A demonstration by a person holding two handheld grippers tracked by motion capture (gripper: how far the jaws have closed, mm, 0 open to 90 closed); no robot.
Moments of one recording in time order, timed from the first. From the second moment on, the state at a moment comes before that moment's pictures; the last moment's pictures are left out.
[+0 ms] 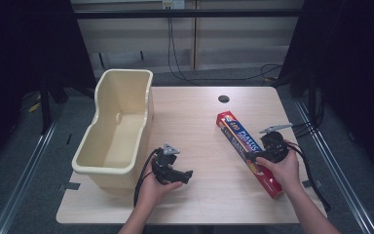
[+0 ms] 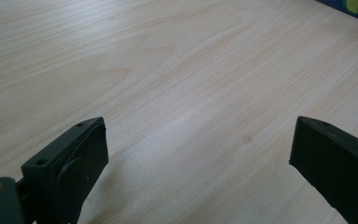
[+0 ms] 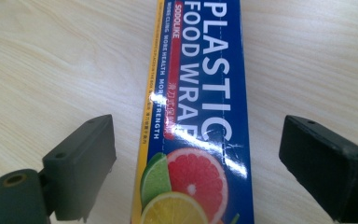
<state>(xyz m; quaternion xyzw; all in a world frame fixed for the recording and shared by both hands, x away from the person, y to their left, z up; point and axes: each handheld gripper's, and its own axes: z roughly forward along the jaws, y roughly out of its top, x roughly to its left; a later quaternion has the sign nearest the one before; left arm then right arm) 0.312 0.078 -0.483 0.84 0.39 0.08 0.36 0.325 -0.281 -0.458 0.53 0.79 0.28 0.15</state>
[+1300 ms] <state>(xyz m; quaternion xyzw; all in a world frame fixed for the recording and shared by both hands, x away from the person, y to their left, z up) 0.312 0.073 -0.476 0.85 0.36 0.04 0.37 0.329 -0.275 -0.461 0.50 0.82 0.24 0.13</state>
